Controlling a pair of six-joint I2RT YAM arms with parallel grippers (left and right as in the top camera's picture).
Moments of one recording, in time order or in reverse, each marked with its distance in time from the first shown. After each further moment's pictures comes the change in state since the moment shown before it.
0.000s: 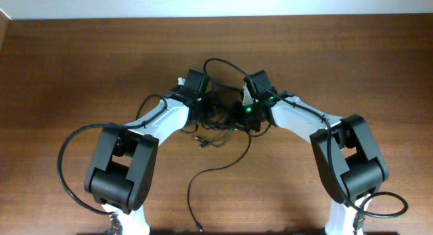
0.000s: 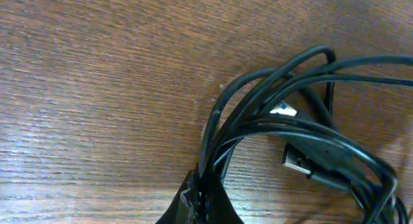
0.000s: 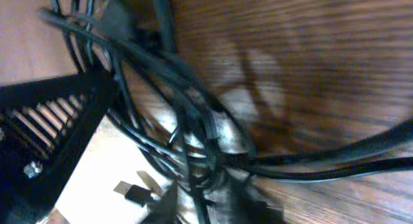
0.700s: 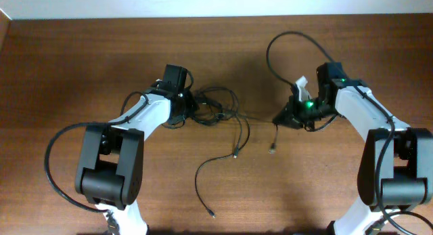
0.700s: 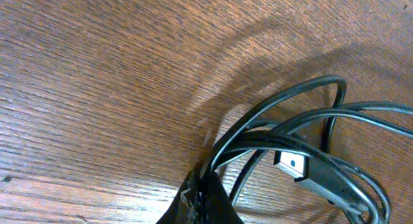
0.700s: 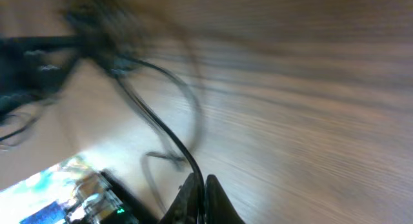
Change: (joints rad) left arm 0.140 0.000 0.005 -0.035 0.085 -0.105; right arm -0.420 -0.132 -0.003 -0.489 -0.170 -0.492
